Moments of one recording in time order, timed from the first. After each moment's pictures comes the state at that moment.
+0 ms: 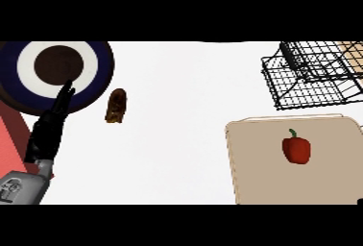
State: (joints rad) left arm -0.18 0.49 -0.21 -1.43 0.10 0.32 0.05; right arm 0.51 -0.81 -0.14 -2.30 -0.04 -0.59 0.95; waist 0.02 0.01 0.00
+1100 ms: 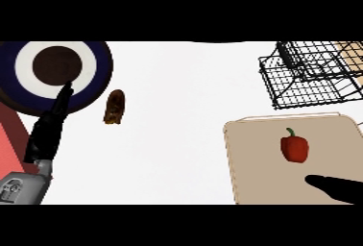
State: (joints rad) left arm -0.17 0.45 -0.15 -1.42 0.04 0.26 0.05; right arm 0.16 -0.76 0.17 -2.11 0.21 -0.47 1.18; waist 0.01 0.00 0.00
